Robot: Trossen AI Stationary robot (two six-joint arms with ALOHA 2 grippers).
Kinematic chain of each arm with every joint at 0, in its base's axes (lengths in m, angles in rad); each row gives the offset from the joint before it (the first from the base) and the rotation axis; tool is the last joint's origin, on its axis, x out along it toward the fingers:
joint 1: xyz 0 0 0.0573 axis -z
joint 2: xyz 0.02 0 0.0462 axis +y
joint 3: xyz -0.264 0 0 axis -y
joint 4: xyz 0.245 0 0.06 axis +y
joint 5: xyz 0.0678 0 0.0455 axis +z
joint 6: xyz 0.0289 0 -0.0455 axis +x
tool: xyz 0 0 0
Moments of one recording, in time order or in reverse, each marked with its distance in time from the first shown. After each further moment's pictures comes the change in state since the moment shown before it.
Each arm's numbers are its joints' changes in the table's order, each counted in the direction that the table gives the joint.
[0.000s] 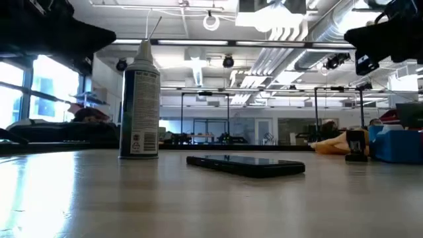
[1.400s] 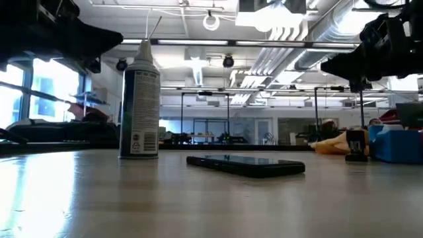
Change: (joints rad) left arm -0.177 -0.020 -0.001 -0.010 -0.227 0.103; right arm 0.449 -0.013 0.000 0.116 0.168 0.115
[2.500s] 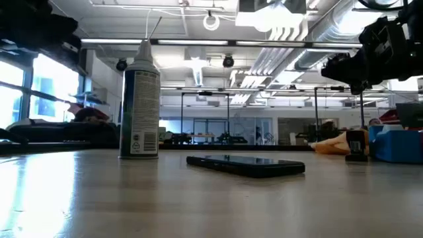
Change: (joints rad) left arm 0.134 -0.596 0.080 0.775 -0.099 0.053; right arm 0.000 0.000 0.000 0.038 0.000 -0.039
